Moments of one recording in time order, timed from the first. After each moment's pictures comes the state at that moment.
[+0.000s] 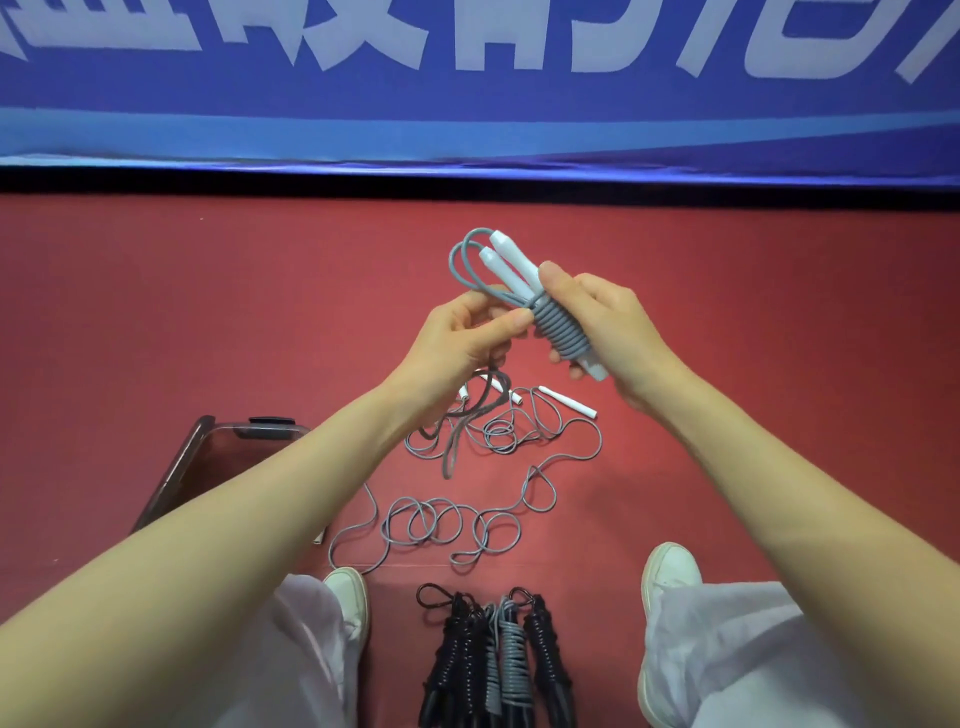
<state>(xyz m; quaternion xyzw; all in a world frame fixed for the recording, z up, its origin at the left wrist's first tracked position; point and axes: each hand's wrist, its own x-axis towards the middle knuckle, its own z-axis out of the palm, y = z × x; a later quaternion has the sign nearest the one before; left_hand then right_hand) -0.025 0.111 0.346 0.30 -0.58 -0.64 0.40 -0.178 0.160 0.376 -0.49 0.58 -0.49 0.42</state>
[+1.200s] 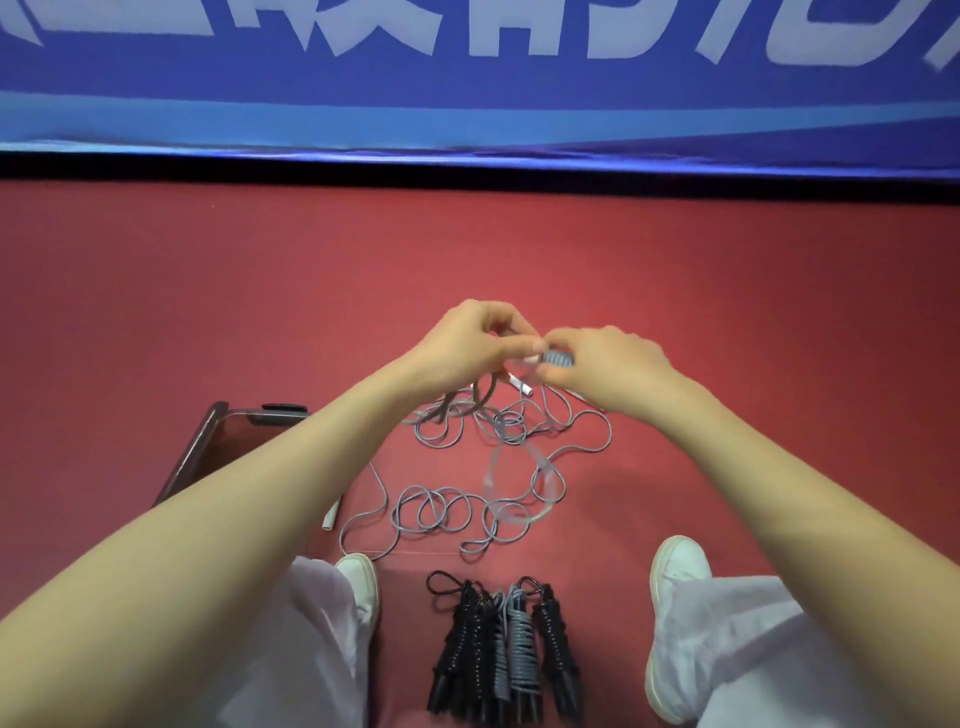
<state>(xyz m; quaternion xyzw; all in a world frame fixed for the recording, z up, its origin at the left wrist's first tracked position) -0.011 0.102 0.345 0.38 -0.75 -0.48 0.24 -0.170 0.163 0.360 -0.66 0.74 0.01 0.11</state>
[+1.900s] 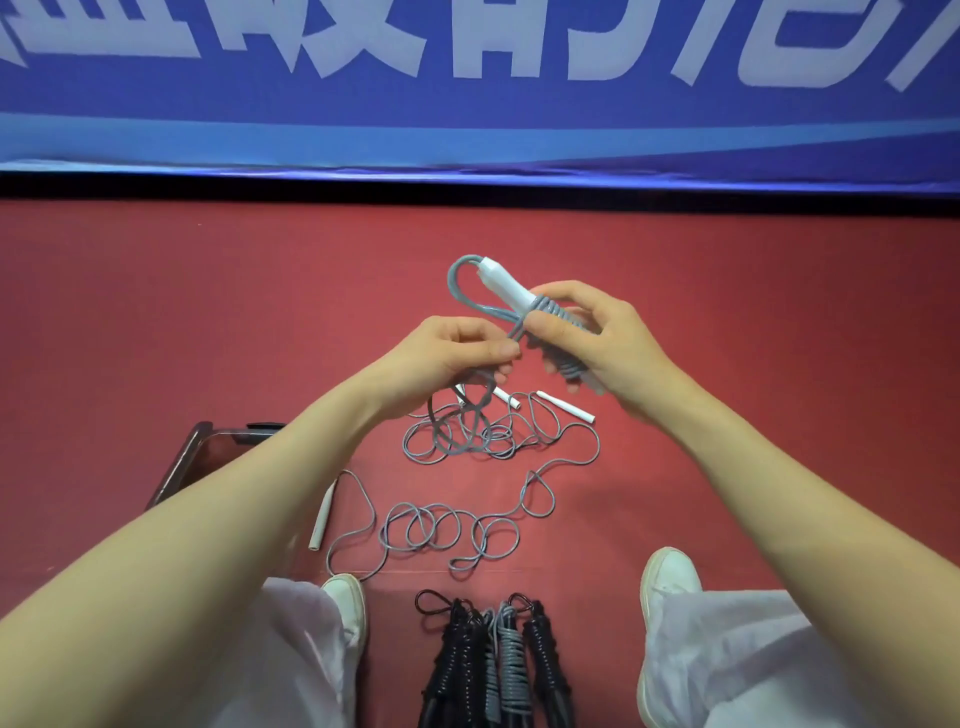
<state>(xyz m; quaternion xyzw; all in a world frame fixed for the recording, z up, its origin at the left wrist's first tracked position) -0.004 0.096 0.346 0.30 -0.65 -0.65 0.26 -0.180 0.167 0.371 -0.58 0.53 -0.49 0.39</state>
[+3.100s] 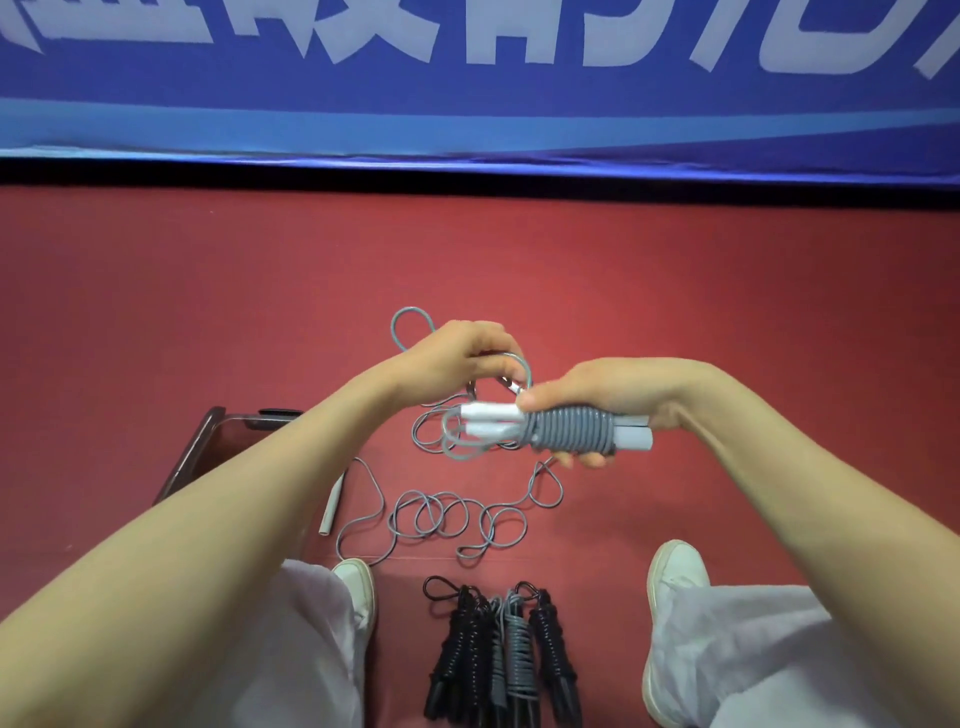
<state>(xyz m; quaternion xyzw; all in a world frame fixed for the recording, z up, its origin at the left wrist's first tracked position) -0.001 0.093 0.340 0.30 -0.86 -0.38 0.15 -0.182 0.172 0.367 -0.54 0.54 -0.05 0.65</state>
